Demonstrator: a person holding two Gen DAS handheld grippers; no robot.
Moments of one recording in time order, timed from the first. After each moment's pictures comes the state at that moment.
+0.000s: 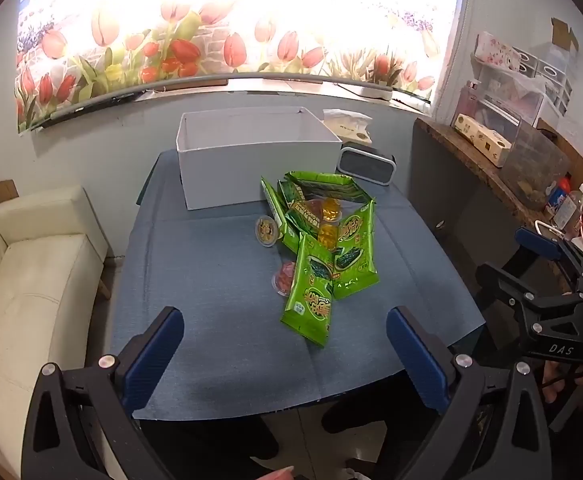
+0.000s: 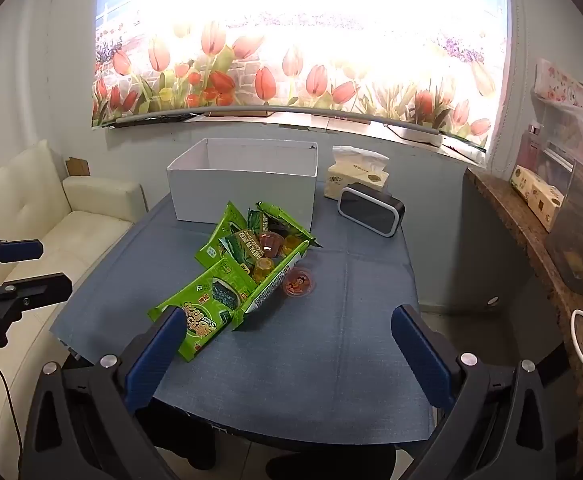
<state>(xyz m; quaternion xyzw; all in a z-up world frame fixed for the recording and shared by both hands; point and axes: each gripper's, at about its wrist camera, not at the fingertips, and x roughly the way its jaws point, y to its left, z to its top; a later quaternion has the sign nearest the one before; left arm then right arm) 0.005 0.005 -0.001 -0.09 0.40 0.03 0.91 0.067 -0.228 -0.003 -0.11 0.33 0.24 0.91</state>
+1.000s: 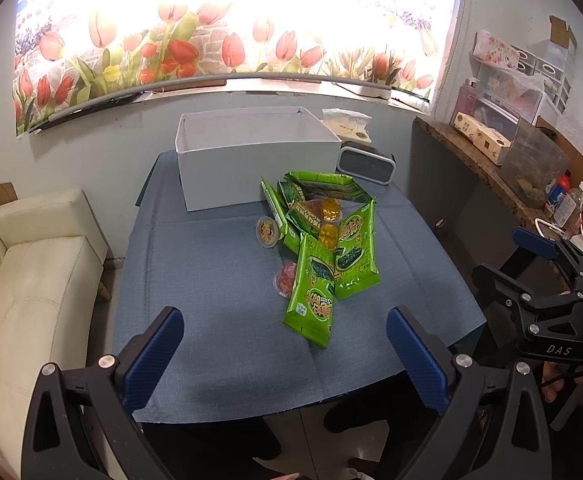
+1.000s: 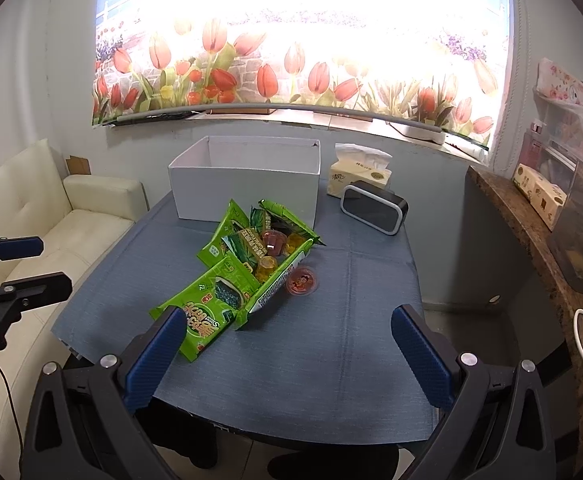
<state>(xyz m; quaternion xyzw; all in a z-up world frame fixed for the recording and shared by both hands) -0.002 0.000 0.002 -0.08 0.39 0.03 0.92 0.070 -0.223 -0.006 -0.11 0.33 0.24 0.90</state>
